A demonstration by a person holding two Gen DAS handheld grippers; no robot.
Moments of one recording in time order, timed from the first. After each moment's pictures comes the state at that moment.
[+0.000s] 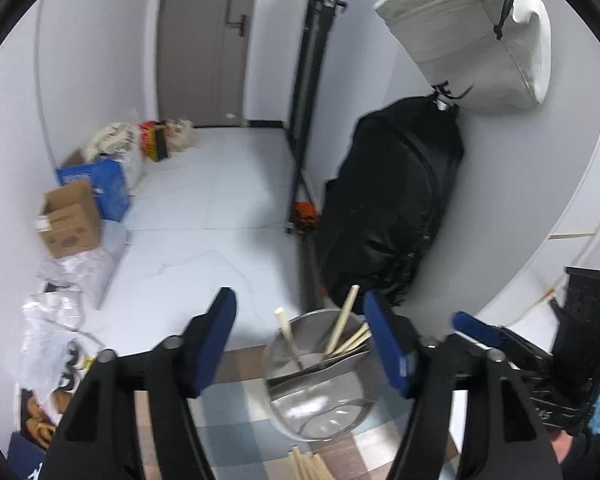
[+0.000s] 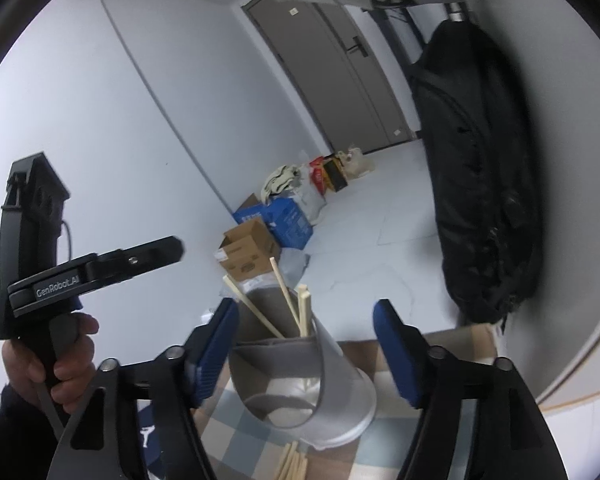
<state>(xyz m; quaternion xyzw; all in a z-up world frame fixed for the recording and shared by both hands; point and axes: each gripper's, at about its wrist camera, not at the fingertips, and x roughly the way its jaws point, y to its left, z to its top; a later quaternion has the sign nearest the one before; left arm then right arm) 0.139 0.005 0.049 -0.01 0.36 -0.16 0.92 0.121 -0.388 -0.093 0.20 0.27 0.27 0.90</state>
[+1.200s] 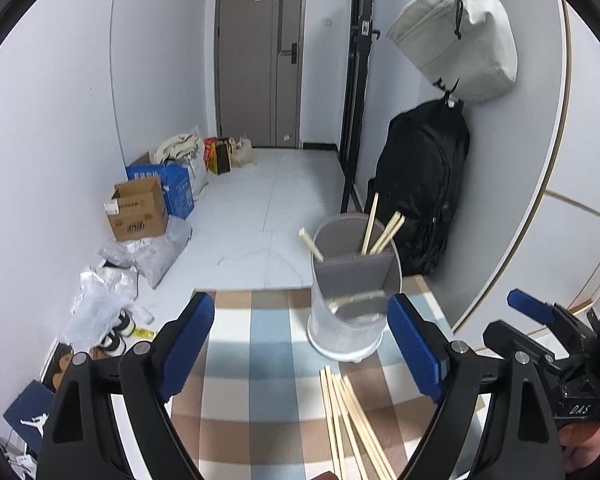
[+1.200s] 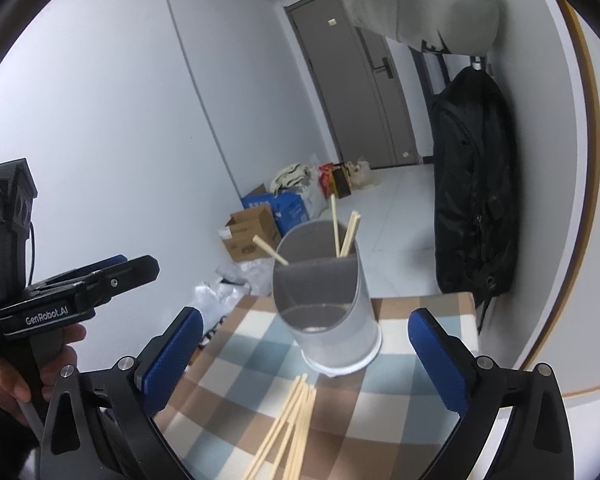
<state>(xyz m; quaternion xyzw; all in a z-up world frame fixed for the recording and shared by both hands) 0.019 0.030 0.013 -0.01 0.32 -0.07 0.95 0.006 -0.365 -0.098 0.11 0.23 0.27 0.93</state>
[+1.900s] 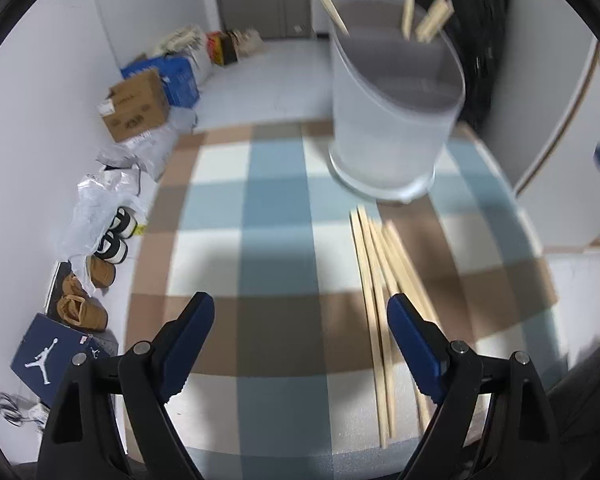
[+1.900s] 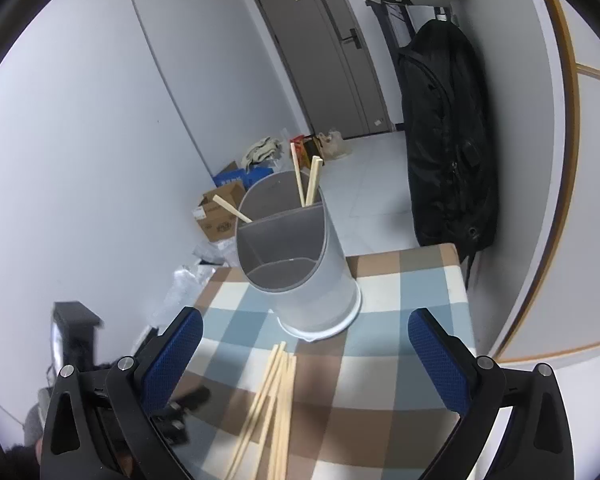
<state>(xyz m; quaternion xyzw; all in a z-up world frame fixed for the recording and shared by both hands) 0.024 0.016 -0.126 0.05 0.50 -0.04 0.86 0.014 -0.367 -0.130 0.12 0.29 0.23 0.92</state>
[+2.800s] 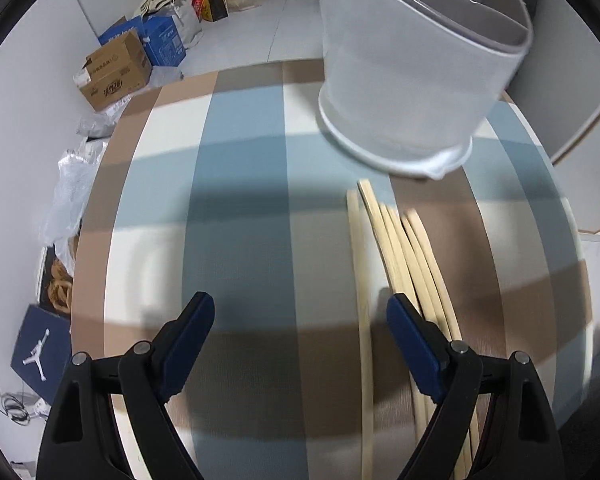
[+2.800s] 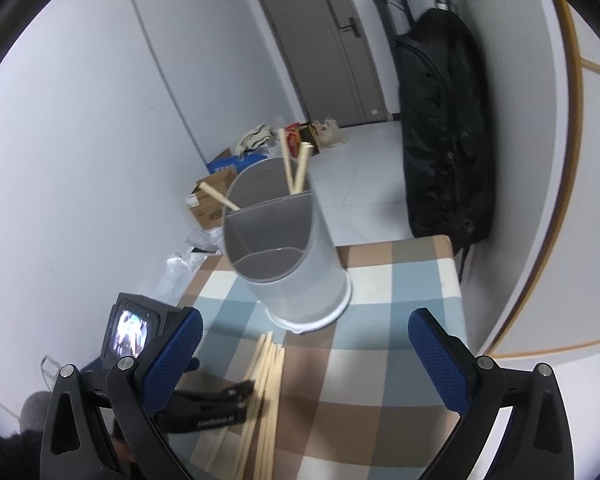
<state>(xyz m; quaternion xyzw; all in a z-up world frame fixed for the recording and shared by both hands) 0.066 -0.004 -0.161 0.05 0.57 -0.03 0.82 0.023 -0.373 -0.134 0.12 0.32 0.22 0.91</state>
